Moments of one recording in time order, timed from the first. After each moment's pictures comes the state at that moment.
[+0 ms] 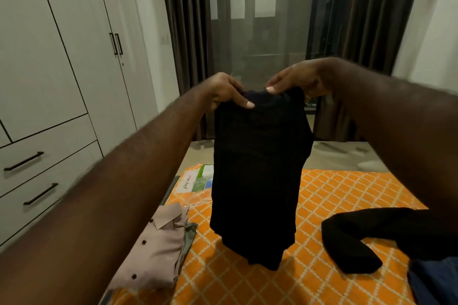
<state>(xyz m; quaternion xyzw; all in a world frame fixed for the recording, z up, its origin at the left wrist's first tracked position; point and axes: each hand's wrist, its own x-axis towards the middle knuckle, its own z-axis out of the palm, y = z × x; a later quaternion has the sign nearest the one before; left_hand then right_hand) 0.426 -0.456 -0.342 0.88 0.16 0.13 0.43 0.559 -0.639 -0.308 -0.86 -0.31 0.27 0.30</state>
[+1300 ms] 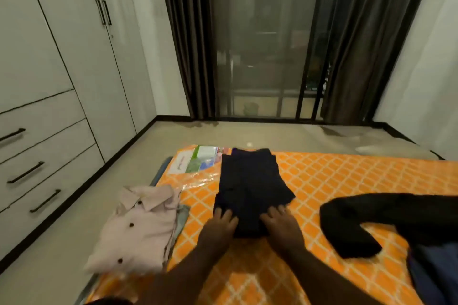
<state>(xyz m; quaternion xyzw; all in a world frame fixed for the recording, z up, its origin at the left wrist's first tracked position) 0.387 -0.468 -0.800 0.99 0.06 0.09 -0.02 0.505 -0.655 -0.794 -0.90 -0.42 -0.13 0.04</state>
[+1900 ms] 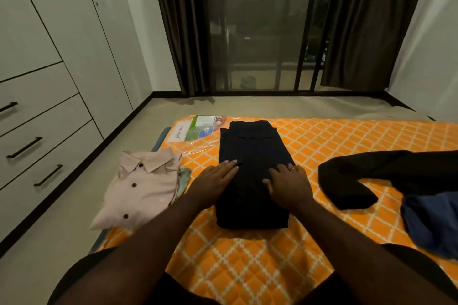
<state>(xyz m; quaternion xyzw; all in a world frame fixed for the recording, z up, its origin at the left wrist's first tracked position) 0.370 -0.434 -0.780 0.99 -0.04 0.07 -0.07 0.490 -0.668 -0.766 -0.93 -0.35 -0.11 -0.02</state>
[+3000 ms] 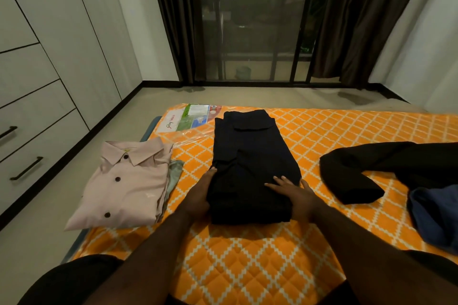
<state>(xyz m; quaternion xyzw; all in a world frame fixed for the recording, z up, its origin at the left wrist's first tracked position) 0.370 -0.412 -0.879 0.91 0.06 0.12 0.39 0.533 -0.711 -0.841 -0.87 -0.45 0.17 0.05</state>
